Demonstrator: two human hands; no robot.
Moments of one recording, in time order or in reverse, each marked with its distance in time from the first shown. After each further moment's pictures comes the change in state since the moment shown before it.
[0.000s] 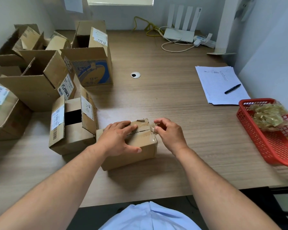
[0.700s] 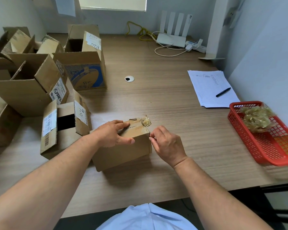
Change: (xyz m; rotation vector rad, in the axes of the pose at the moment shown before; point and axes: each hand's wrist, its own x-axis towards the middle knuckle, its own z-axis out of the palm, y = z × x) left_hand 0.024 -0.010 -0.026 -0.179 -0.165 -0.083; right_hand -0.012 0.022 0.004 -0.497 0.279 -0.680
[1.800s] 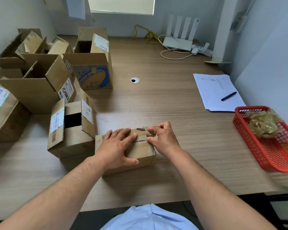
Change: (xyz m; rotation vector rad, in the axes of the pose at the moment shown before) left_hand -0.031 0.001 0.053 0.365 0.219 0.127; right_hand 0.030 -0.015 -0.005 0.301 -0.490 0.597
